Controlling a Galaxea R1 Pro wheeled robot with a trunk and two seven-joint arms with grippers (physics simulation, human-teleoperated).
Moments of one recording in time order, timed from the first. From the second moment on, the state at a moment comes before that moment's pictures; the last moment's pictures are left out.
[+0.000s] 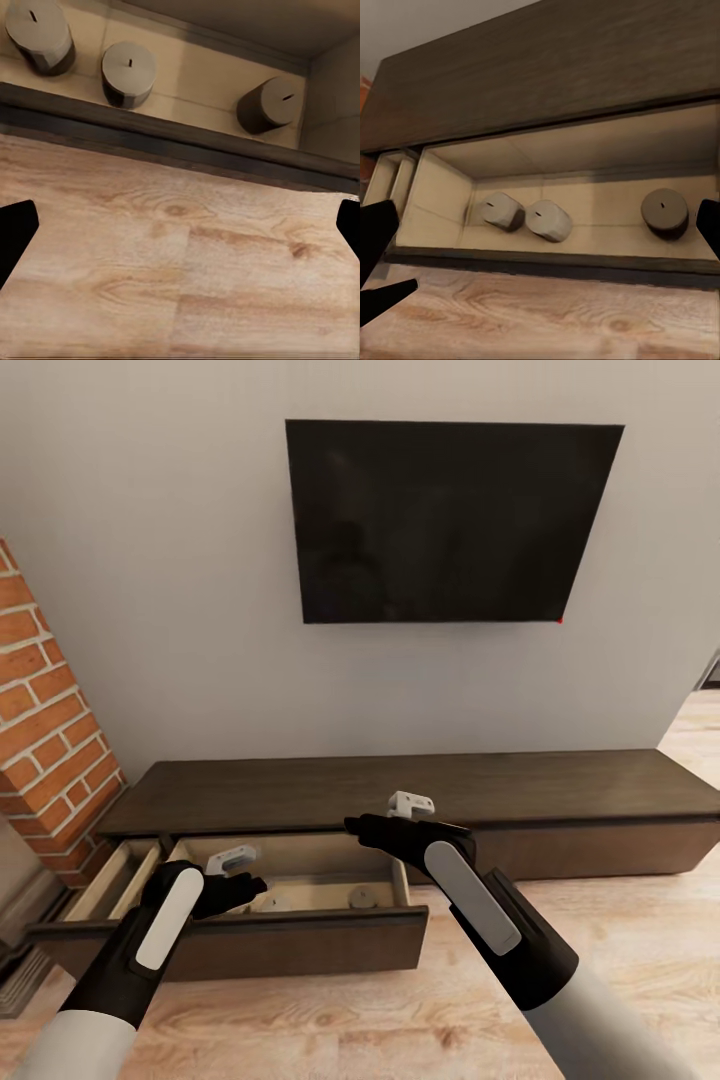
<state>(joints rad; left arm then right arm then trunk) -0.53 0.10 -0.08 -1.21 0.76 0.99 0.46 -0.69 -0.01 0.60 -1.45 -1.12 0.66 -0.69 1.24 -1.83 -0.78</state>
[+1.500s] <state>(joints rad) -0.53 0.10 -0.08 -1.29 0.76 0.99 0.46 -0.69 -0.02 0.60 -1.45 -1.12 0.66 -0.69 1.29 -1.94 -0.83</state>
